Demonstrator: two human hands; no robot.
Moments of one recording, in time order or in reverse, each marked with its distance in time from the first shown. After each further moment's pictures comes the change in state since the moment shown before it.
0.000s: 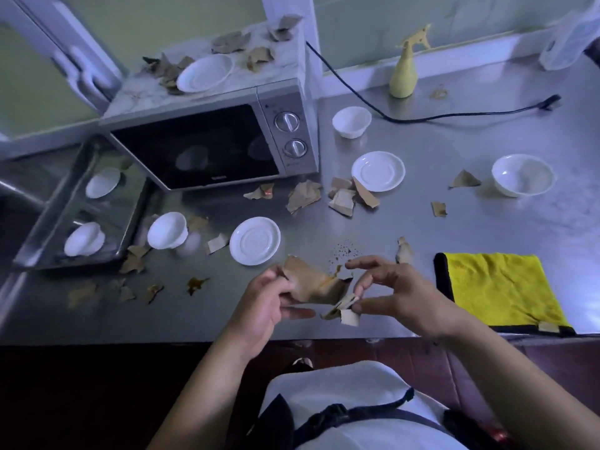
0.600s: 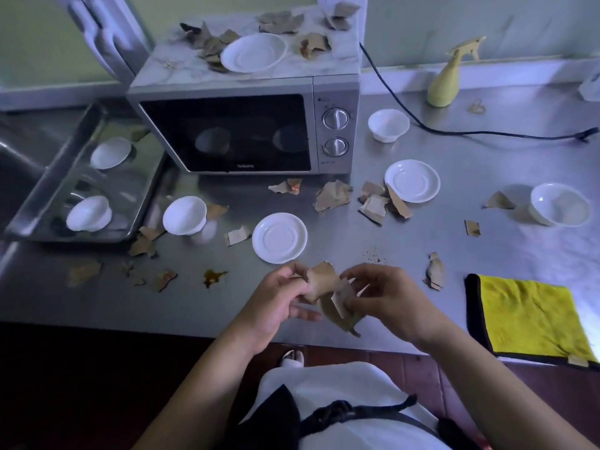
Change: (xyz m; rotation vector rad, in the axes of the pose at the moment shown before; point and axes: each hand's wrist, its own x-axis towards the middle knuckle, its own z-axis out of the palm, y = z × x) left_hand 0.009 0.023 -0.060 0.023 -0.078 -0.017; right_hand 0.059 -0.034 0.069 0.015 0.039 0.059
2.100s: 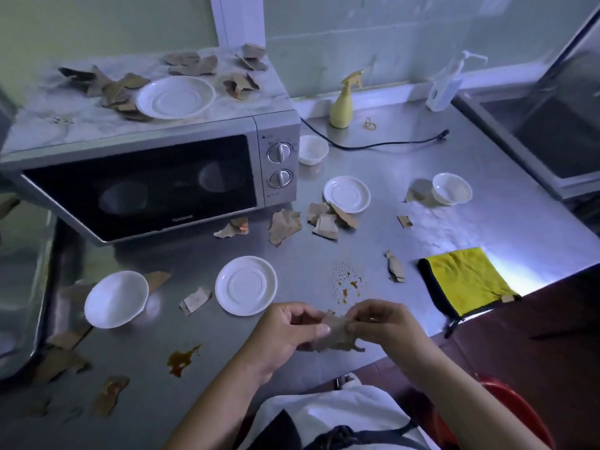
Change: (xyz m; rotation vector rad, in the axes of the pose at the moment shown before) left_hand 0.049 0.011 -0.050 0.236 -0.350 -0.124; right_hand 0.003 0.008 0.070 0.288 0.595 0.211
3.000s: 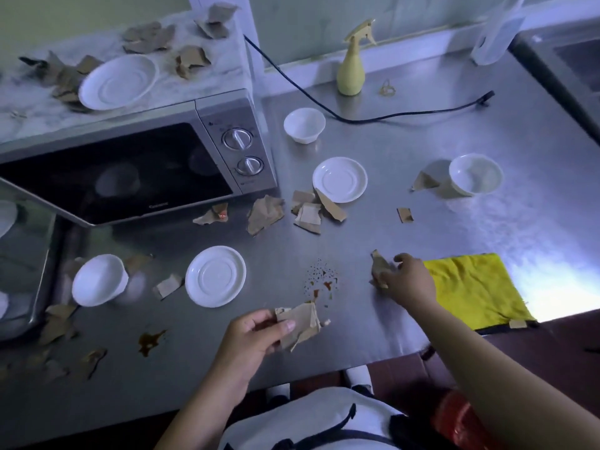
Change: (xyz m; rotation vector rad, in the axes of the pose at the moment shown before) left_hand 0.038 -0.009 0.086 -0.110 0.449 -0.093; right_hand 0.165 0.053 -0.159 -0.702 0.350 0.145
